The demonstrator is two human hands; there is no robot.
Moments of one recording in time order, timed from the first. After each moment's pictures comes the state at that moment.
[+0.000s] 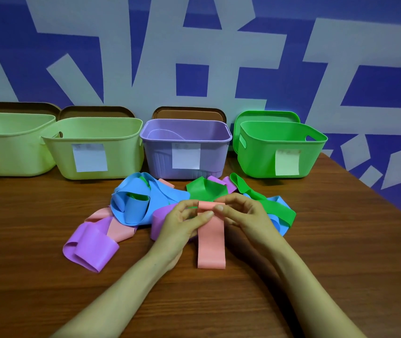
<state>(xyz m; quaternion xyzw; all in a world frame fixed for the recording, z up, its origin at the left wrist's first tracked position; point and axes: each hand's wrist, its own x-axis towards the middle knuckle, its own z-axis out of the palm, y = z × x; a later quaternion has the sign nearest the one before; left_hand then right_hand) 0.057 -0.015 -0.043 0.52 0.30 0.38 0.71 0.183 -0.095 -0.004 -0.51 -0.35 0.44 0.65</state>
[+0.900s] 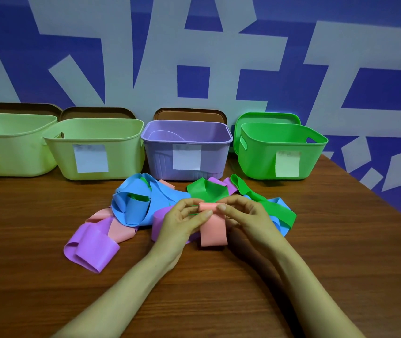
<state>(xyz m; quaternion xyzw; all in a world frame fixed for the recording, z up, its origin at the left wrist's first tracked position) 0.057 -0.014 -0.042 0.52 0.29 0.40 0.70 0.184 -0.096 0.001 -0.50 -0.34 0.46 0.65</state>
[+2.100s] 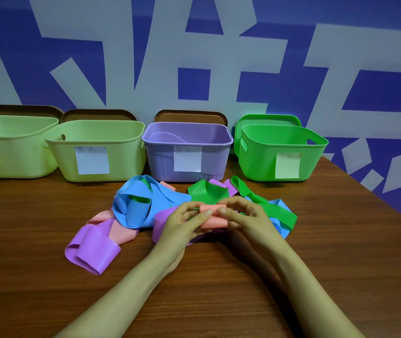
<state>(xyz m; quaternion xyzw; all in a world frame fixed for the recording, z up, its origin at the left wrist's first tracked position) 0.058 -0.013 -0.041 0.49 0.28 0.39 0.73 0.184 -0.096 0.002 -0.48 -0.34 0.48 0.65</state>
